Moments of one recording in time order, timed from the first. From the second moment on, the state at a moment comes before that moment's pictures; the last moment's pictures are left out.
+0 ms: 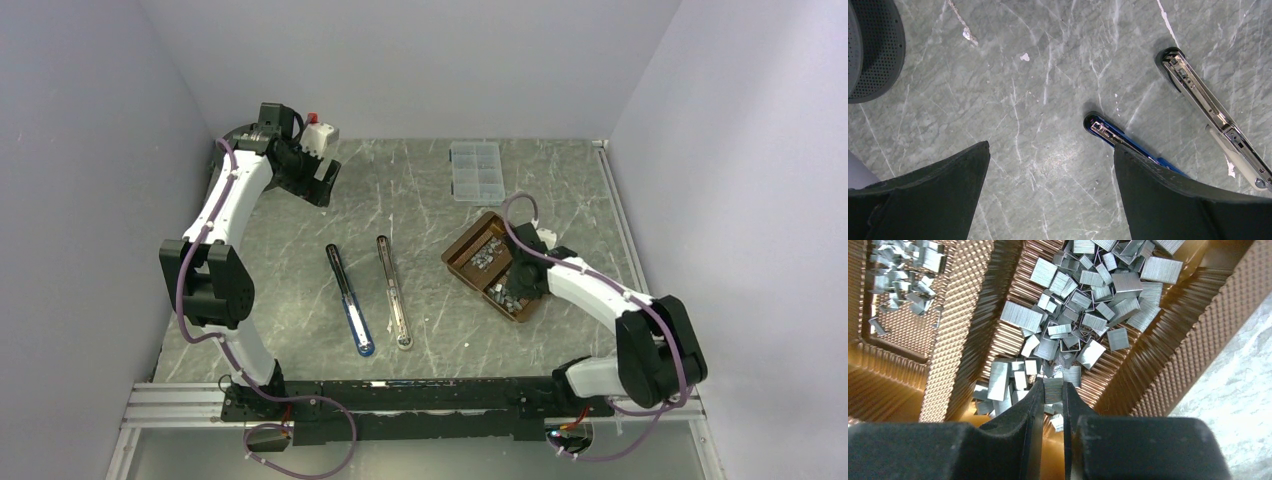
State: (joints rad) left arm -0.11 1.78 1.73 -0.97 0.21 0.38; right arm 0.39 1.35 0.70 -0.54 0.26 0.70
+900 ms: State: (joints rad) left arm -0.11 1.78 1.74 -0.98 0.20 0.38; right arm 0.93 1.43 0.88 -0.67 0.25 0.82
